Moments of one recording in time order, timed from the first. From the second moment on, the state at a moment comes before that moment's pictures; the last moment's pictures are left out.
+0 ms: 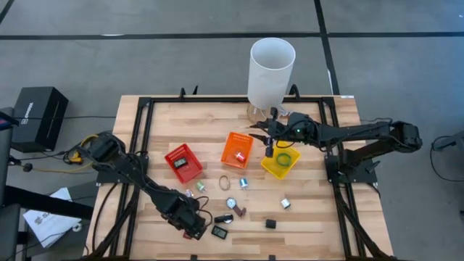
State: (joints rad) left arm -0.65 1.76 1.06 -0.55 0.19 -1.72; right arm -0.18 1.25 0.67 0.36 0.02 -0.25
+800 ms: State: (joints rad) left arm -0.65 1.86 1.07 -0.57 0.23 -1.73; right arm -0.17 1.25 0.67 0.34 0.02 -0.24
